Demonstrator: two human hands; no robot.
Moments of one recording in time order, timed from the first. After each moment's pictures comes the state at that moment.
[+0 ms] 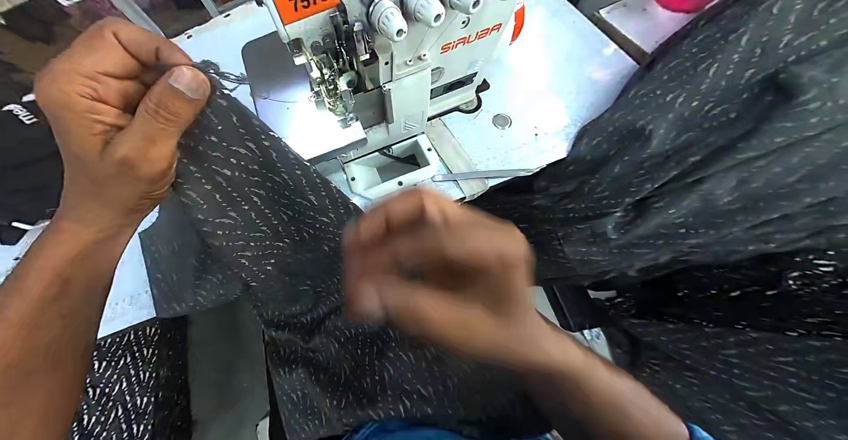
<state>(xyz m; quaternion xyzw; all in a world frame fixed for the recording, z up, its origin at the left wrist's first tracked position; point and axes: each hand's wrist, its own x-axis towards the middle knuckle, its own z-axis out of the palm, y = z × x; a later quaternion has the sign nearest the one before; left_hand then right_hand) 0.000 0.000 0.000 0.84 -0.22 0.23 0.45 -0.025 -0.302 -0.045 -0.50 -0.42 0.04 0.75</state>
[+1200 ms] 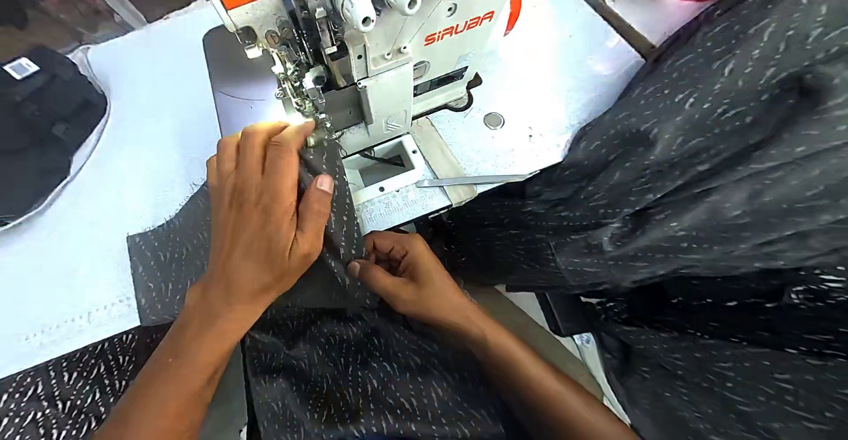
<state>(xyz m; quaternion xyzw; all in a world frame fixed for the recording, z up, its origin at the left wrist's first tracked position) -0.019 -0.115 -0.066 0.97 -0.06 0.20 0.12 -0.014 -0.320 -0.163 -0.64 -0.28 0.24 0.68</state>
